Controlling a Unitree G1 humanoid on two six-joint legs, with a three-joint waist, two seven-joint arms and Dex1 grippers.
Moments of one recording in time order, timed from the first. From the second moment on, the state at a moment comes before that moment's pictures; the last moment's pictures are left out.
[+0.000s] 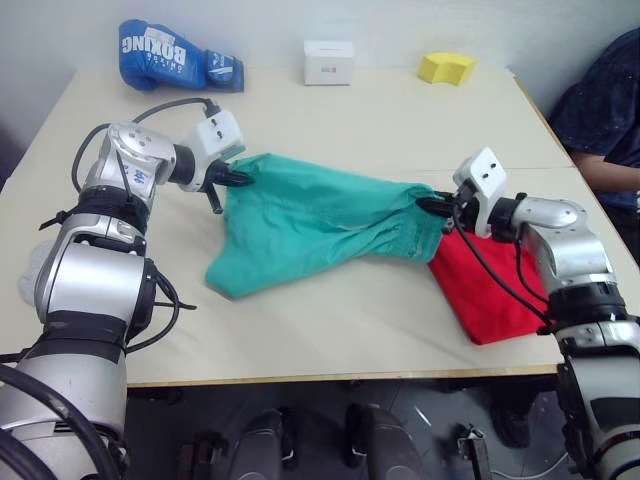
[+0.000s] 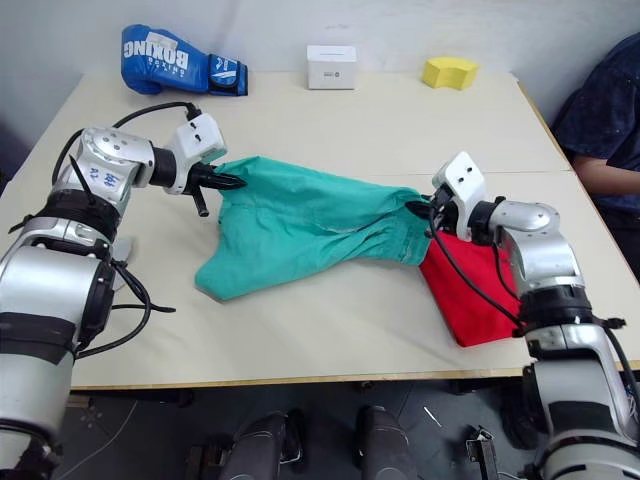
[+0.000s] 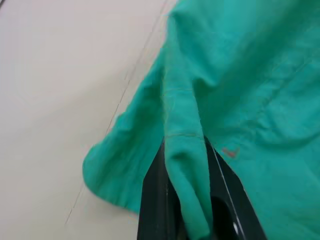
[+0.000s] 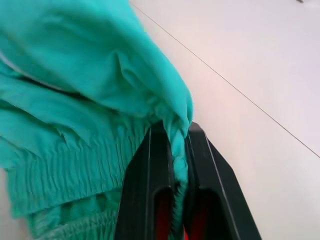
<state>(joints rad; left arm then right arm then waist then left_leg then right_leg) -1.40 0.60 -0.27 1.32 0.13 -0.09 -0.97 -0.87 -0.65 0.09 0.59 0.20 0.19 0.91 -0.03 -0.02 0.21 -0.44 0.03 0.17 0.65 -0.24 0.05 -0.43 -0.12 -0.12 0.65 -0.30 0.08</state>
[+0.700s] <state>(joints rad) -1.36 0.56 -0.07 1.35 0.16 -0.11 -0.73 -1.01 -0.51 -0.03 0.94 0.17 0.11 0.86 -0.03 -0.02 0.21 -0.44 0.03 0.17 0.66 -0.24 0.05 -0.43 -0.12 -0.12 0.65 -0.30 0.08</state>
